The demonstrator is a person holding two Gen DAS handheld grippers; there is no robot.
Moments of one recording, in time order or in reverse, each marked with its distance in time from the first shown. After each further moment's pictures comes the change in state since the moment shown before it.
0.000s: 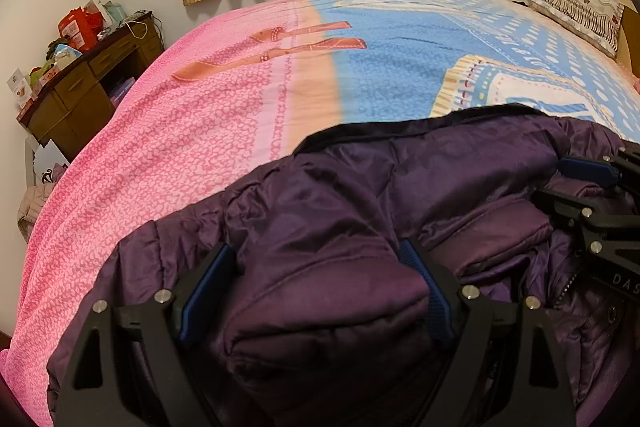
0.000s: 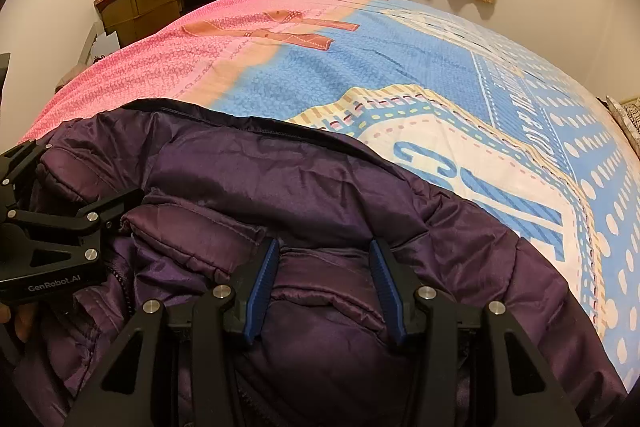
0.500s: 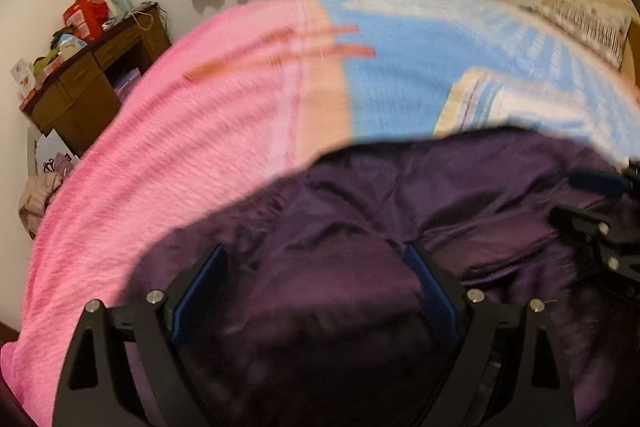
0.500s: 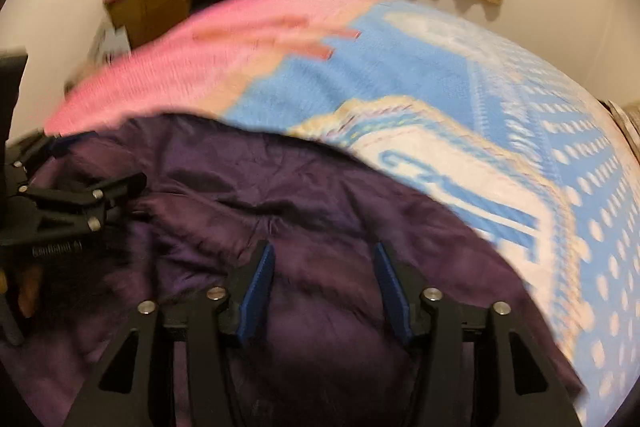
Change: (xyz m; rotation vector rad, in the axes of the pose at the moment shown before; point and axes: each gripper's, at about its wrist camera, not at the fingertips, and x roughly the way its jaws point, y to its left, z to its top) left arm -0.031 0.015 0.015 -0.058 -0.002 -0.019; right arm -0.058 -0.017 0.002 0.012 -0.016 0.051
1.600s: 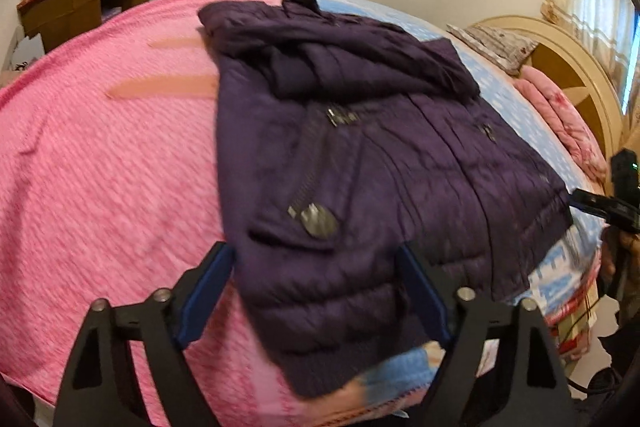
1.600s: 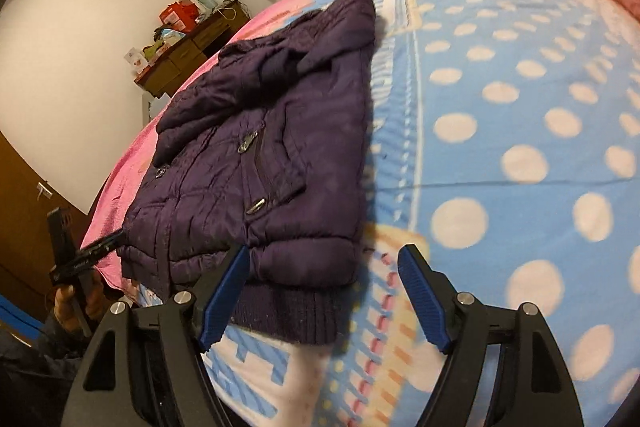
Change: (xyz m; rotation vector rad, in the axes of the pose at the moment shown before) left arm -0.251 0.036 -0.354 -0.120 0.019 -0.345; right arm -0.268 -0.007 -0.391 0.402 -0.017 0.253
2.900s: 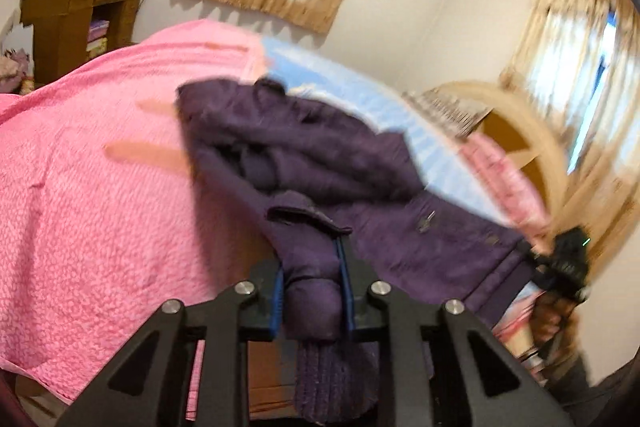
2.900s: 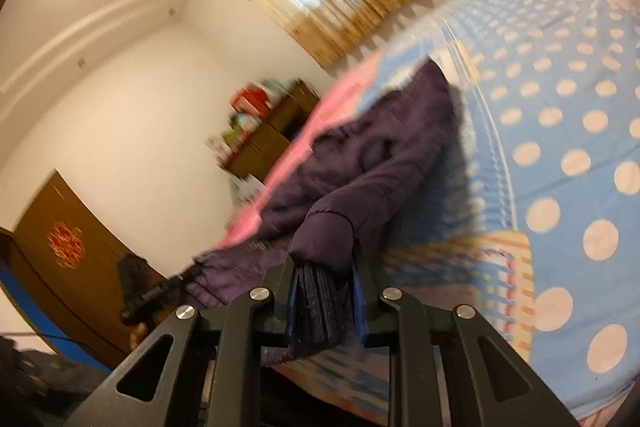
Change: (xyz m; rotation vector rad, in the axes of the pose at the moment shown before) left arm -0.103 0.000 0.034 -0.111 -0.206 -0.230; right arm -0.085 0.036 -0.013 0.154 -0.313 0.367
